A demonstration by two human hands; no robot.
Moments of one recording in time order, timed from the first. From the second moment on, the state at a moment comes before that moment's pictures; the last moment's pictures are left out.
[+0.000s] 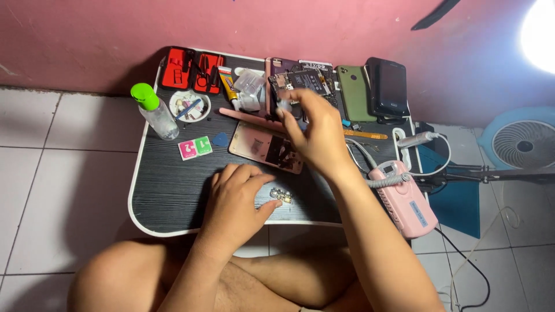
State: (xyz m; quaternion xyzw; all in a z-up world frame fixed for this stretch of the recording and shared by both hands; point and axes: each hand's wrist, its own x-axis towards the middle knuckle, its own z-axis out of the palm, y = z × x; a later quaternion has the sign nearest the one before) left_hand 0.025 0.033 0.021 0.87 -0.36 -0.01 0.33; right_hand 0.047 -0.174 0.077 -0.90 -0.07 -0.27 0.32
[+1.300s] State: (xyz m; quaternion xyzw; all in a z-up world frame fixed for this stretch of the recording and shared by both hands) left_hand 0.030 0.031 0.011 0.83 -0.31 0.08 0.46; right_hand 0.131 -0.160 0.068 -0.99 -0.06 0.12 -0.02
